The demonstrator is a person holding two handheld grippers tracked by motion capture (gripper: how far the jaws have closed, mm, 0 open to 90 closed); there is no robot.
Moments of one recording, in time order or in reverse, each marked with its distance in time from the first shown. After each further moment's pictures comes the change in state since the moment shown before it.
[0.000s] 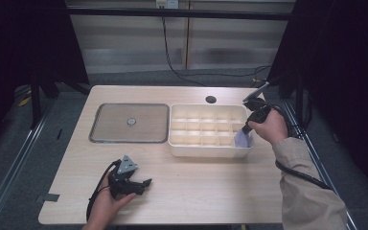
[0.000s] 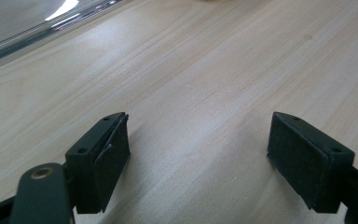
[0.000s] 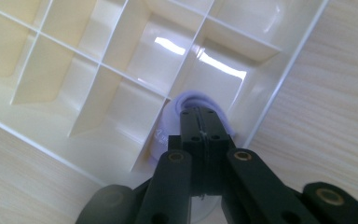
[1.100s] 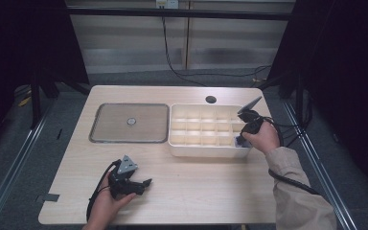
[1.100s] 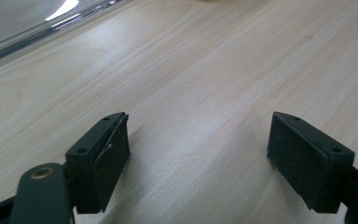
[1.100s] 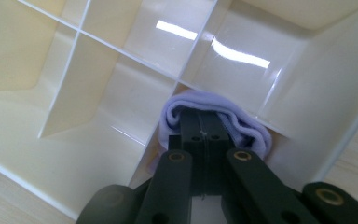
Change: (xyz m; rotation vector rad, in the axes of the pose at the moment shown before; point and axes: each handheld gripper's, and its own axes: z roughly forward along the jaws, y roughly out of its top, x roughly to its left) left arm -0.001 0.000 0.001 -0.006 0.001 -0.007; right arm 0.003 -0.015 0.048 0.048 0.054 0.011
